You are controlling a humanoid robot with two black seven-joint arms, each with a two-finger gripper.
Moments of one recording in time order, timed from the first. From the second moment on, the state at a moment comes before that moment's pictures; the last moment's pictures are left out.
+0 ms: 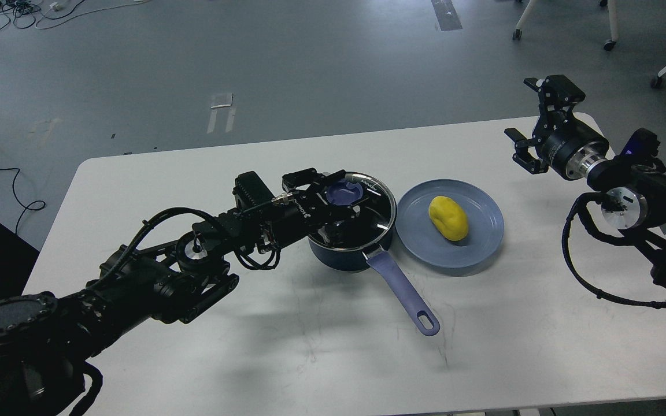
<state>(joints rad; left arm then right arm) -0.92 0.12 -0.08 -0.64 1.86 0.48 -0.49 0.71 -0.41 0.66 0.74 -0.24 0.18 0.24</state>
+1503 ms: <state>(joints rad) -0.75 0.58 -0.08 -0.82 1.76 0.49 -0.49 0.71 -0.41 0.66 0.75 -0.24 0.16 0.24</state>
